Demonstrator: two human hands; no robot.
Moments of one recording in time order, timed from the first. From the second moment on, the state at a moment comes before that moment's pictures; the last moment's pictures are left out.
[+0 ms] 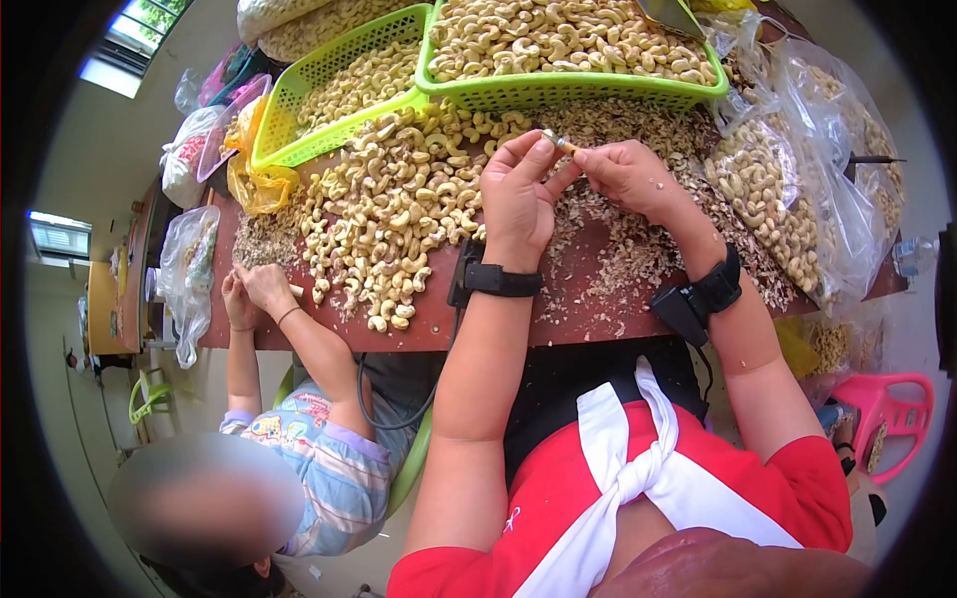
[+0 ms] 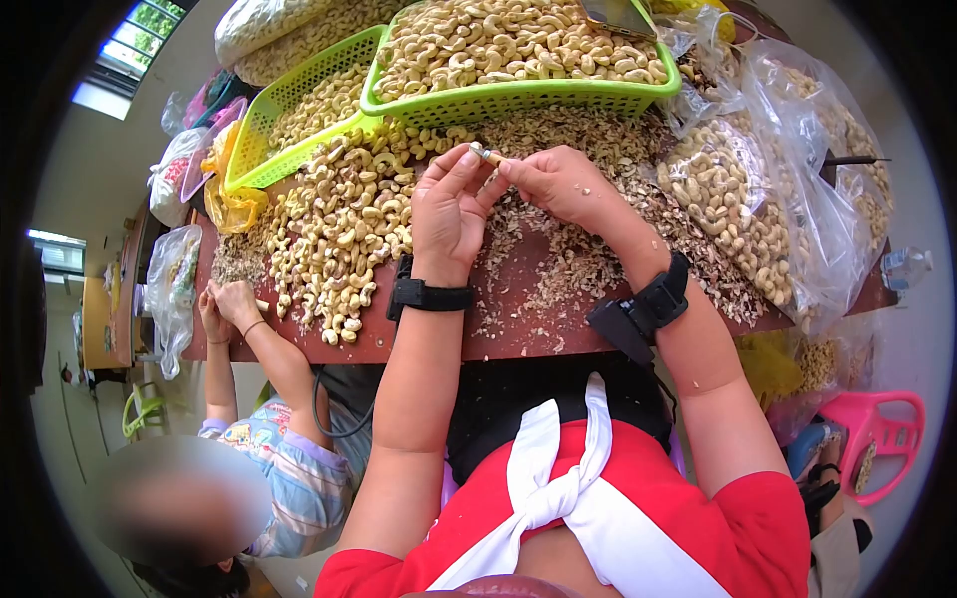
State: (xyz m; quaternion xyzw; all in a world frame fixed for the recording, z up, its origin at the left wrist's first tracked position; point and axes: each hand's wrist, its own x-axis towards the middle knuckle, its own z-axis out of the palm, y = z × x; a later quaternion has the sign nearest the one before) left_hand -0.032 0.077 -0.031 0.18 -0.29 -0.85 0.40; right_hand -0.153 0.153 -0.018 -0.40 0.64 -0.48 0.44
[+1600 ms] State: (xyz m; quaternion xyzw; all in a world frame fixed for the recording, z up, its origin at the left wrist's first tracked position) left_hand -0.030 0.077 -0.024 0.18 -0.31 -0.86 0.37; right_hand -0.158 0.156 -0.013 -0.45 0.65 -0.46 0.40
